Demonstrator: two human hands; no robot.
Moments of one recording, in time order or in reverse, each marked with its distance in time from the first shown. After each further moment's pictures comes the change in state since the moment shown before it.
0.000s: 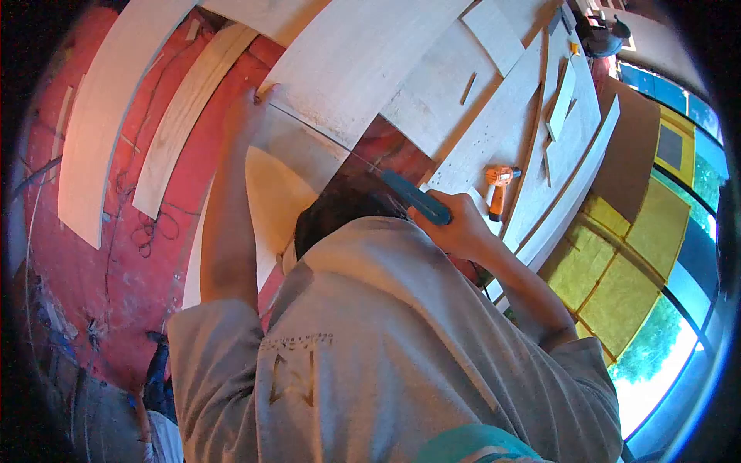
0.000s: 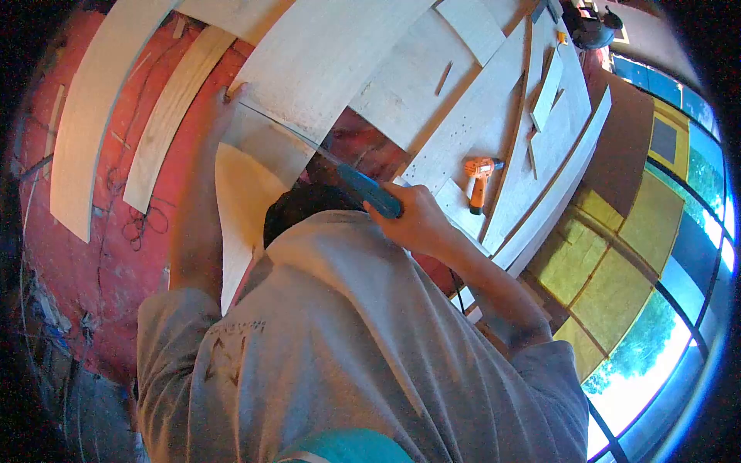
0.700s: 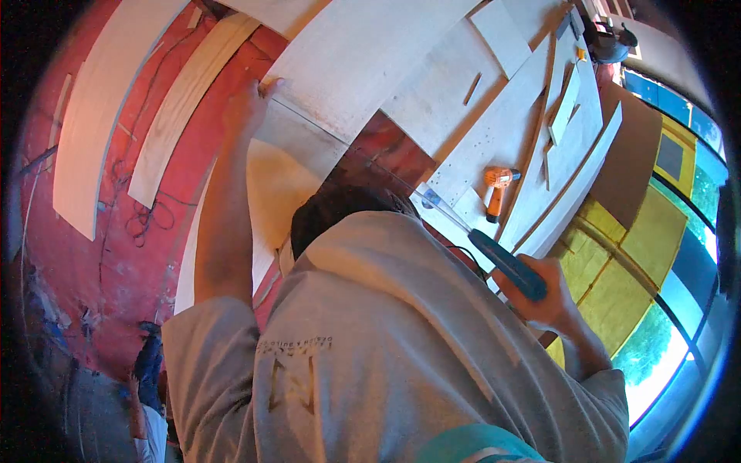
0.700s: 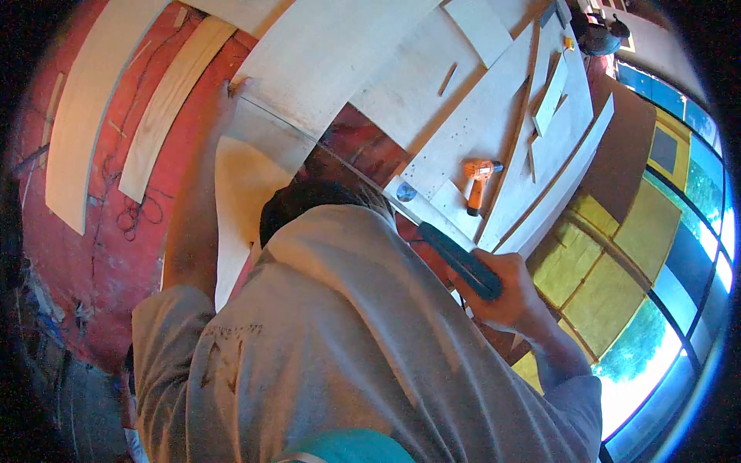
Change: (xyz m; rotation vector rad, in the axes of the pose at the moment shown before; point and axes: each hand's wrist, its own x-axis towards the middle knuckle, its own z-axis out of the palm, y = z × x) left_hand 0.006 -0.026 0.021 0.079 -0.115 -0.093; right_hand -0.105 -0.042 -0.109 -0.086 -0.148 0.261
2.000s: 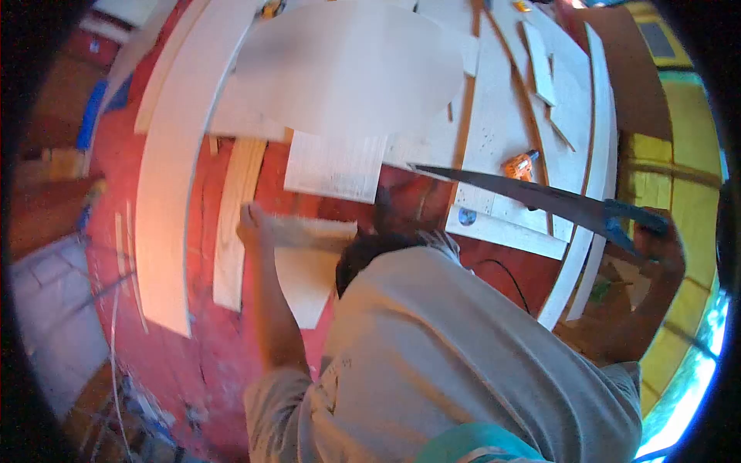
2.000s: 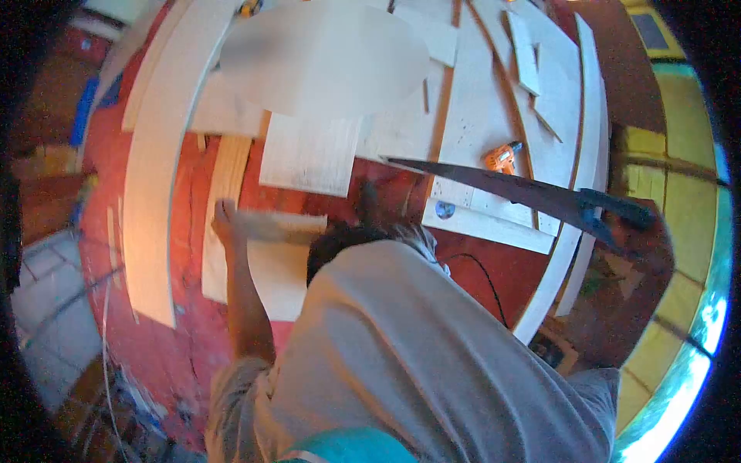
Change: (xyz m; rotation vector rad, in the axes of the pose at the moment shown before) left_hand -0.095 0.036 -0.148 -0.111 0.309 0.119; right_hand -0.174 0.253 -0.070 0.734 0.575 -0.198
